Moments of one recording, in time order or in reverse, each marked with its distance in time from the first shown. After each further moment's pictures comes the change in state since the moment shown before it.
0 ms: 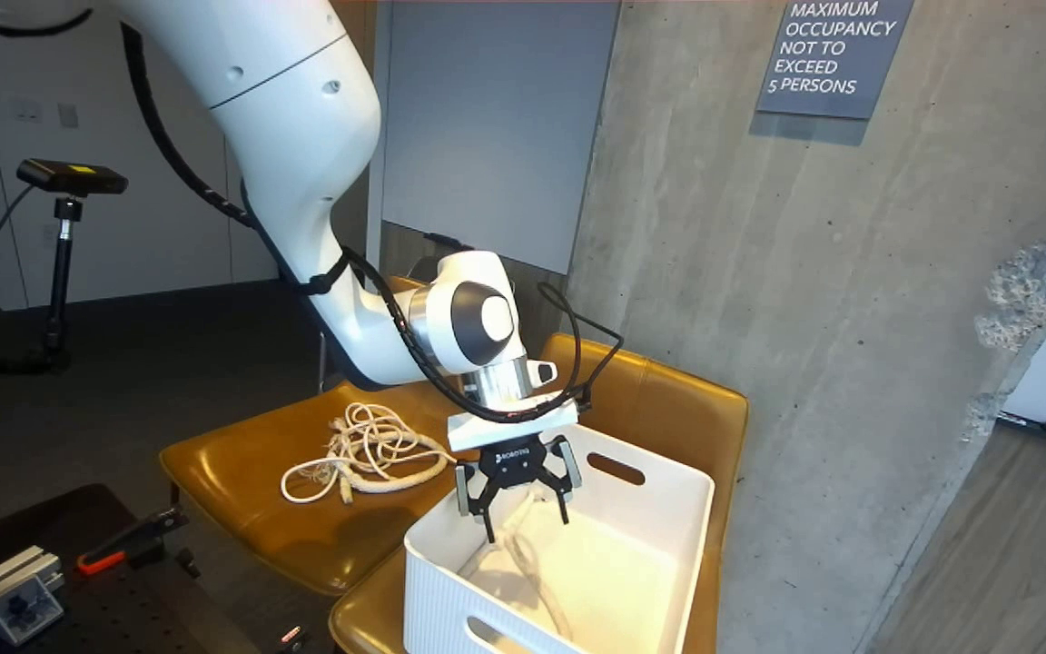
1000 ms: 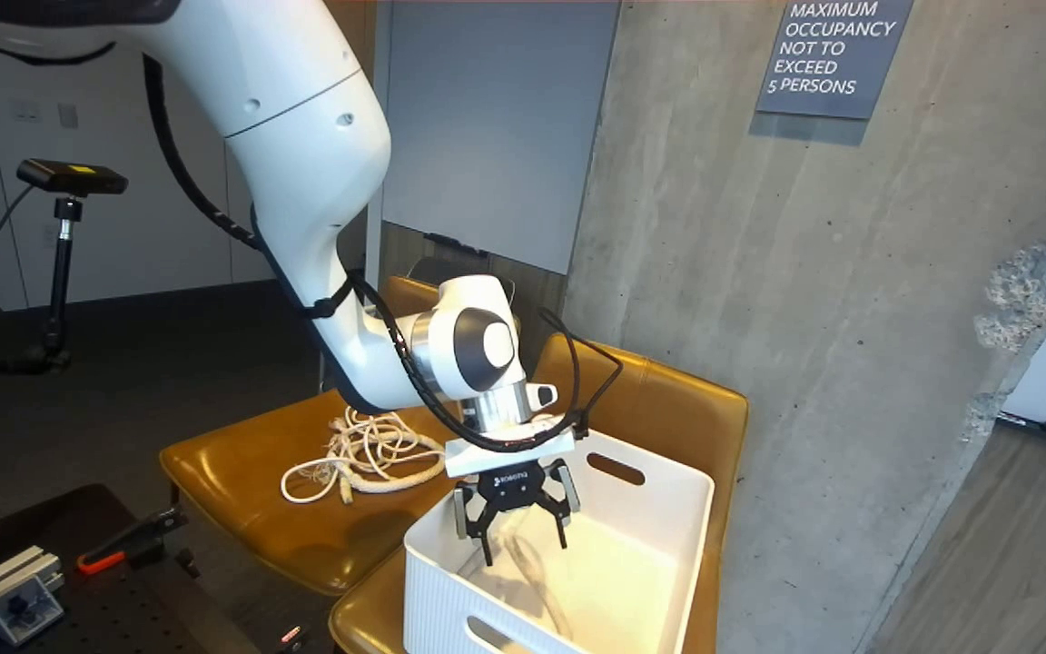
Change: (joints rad) arm 0.001 0.054 -0.018 0.007 -0.011 0.032 0.042
